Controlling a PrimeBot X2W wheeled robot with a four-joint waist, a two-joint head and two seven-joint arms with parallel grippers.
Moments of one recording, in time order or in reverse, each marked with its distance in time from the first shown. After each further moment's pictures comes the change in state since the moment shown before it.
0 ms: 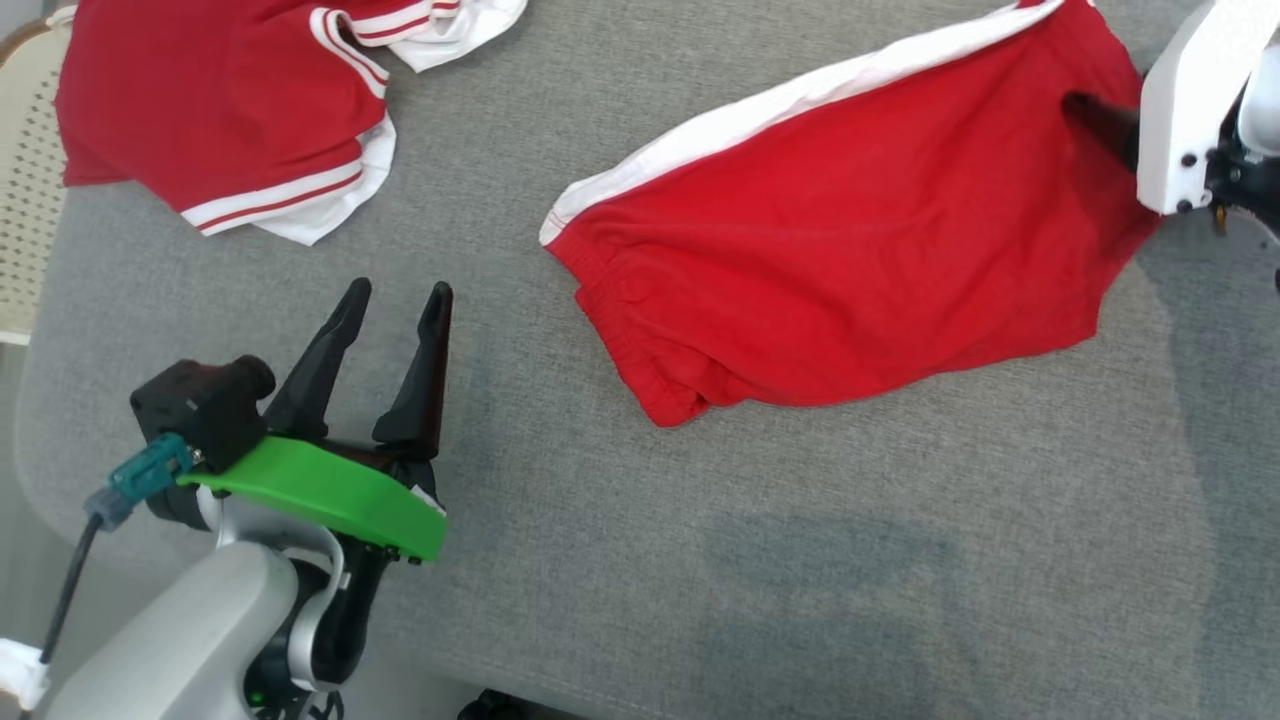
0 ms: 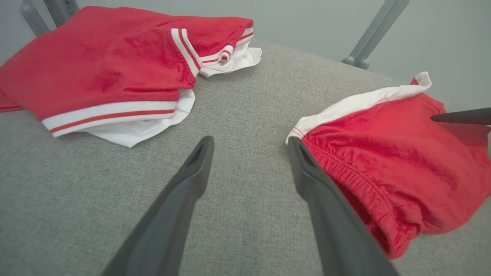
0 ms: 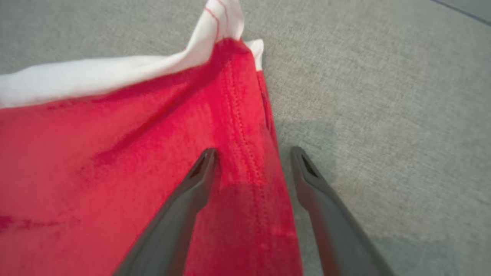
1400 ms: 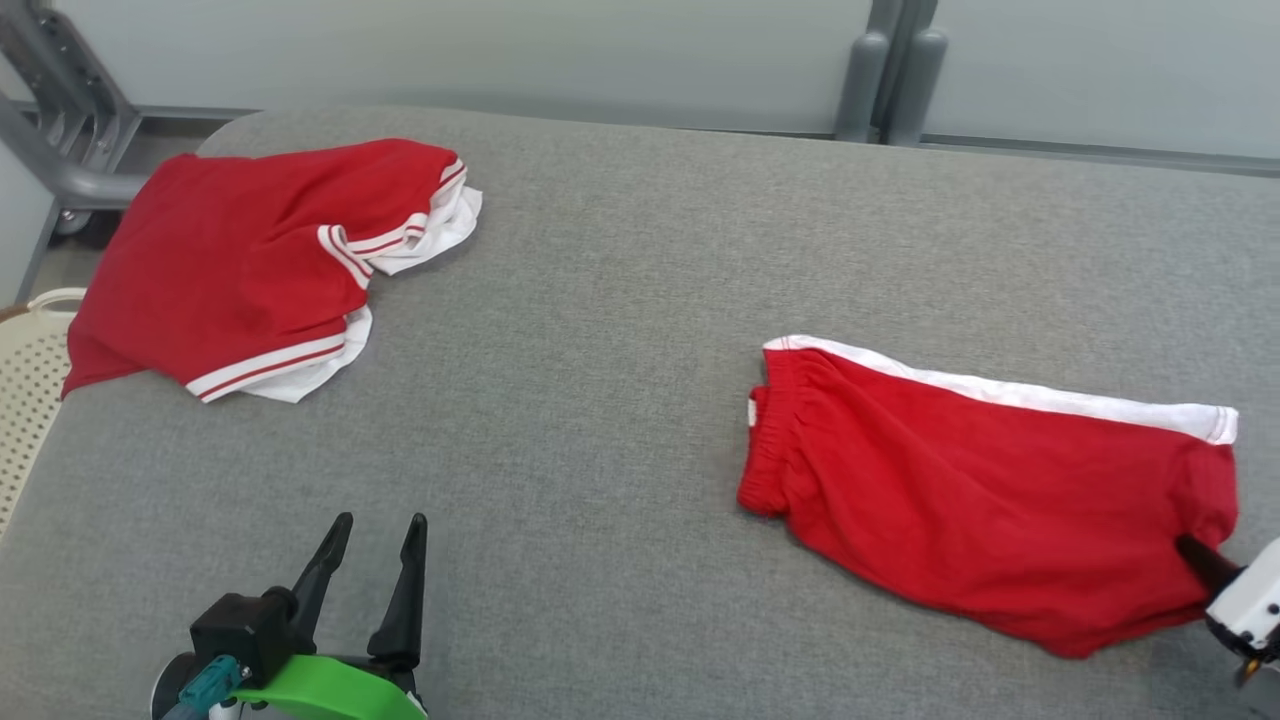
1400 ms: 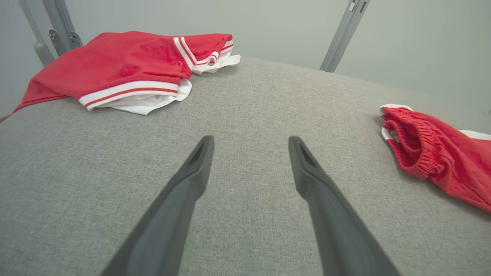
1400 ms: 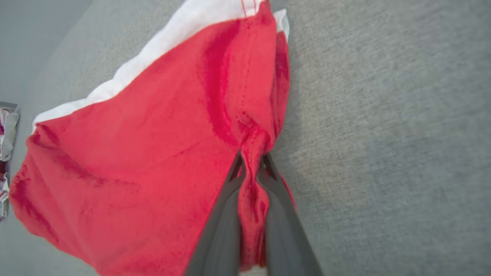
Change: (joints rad) left arm 0.437 -0.221 0.313 0.269 0.389 -0.237 -0.033; right arm 0.793 0.272 -0.611 -0.028 0.132 0.000 -0.283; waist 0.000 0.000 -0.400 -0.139
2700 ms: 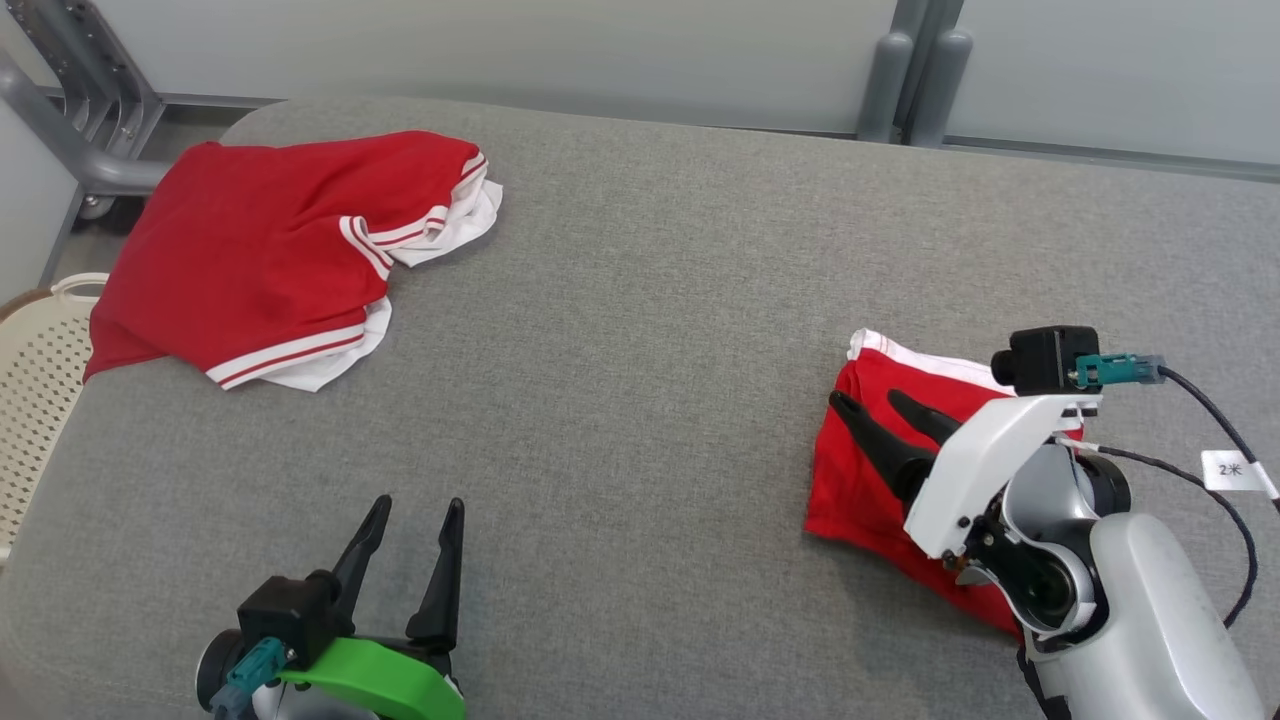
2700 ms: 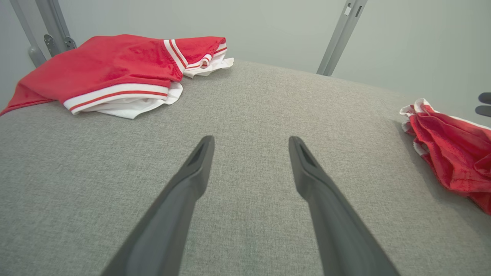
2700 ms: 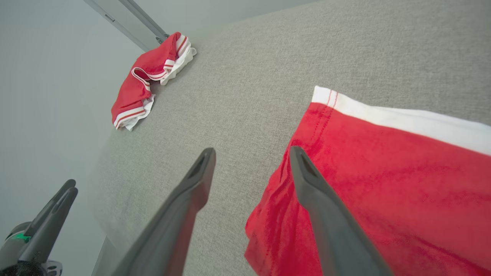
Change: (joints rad) left arm -0.033 -0.147 0.096 0.104 0.158 -0.116 0.000; right arm -0.150 0.131 0.502 -0.206 -0.075 -0.001 -0.106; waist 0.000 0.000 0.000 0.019
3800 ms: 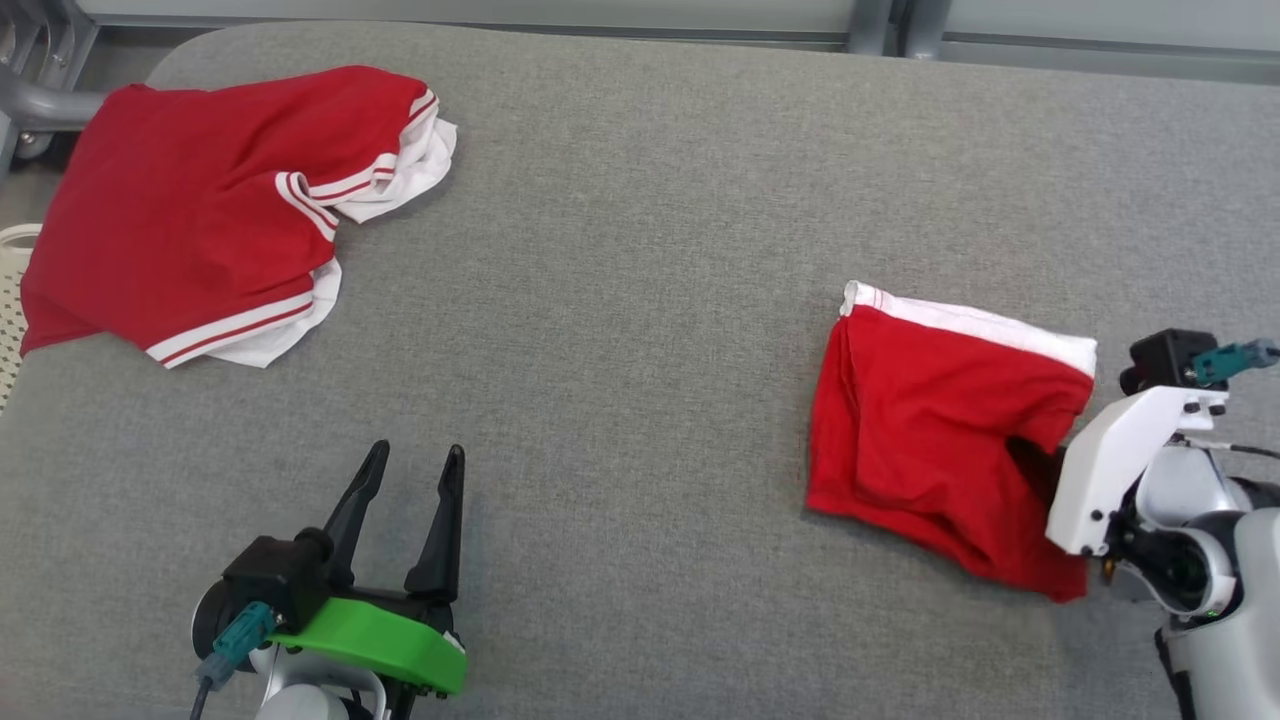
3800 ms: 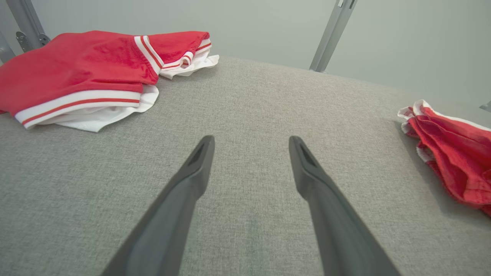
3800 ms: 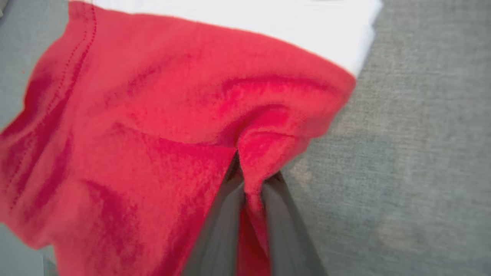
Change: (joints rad) left arm -0.041 -0.012 0.025 -0.055 0.017 -0.016 0.000; right arm 0.025 -0.077 -0.206 0.014 -0.124 0.000 0.264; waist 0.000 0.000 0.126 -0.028
